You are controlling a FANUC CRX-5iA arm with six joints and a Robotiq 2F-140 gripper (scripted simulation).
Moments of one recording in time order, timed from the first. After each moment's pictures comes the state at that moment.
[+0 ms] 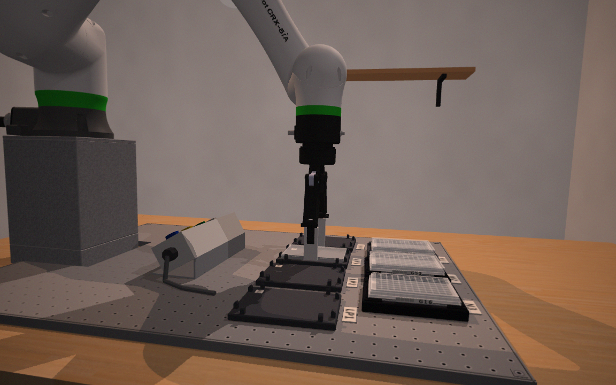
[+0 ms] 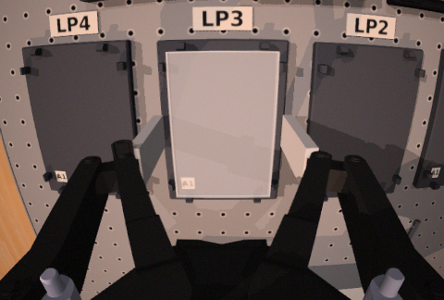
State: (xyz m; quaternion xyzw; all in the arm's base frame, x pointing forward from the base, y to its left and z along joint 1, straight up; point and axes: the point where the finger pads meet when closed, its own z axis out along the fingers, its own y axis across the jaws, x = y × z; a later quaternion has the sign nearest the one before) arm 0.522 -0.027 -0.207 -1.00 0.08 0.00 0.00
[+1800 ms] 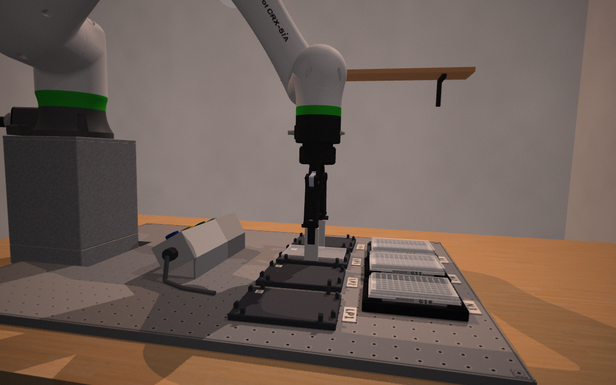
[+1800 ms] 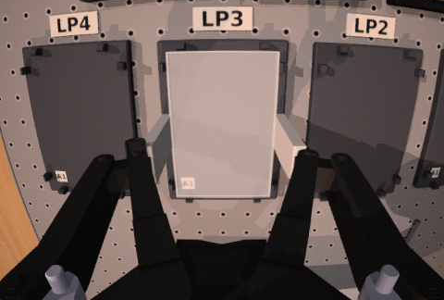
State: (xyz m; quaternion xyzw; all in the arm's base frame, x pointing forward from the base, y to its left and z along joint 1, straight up) arm 0.522 -0.027 -0.207 -1.00 0.08 0.00 0.00
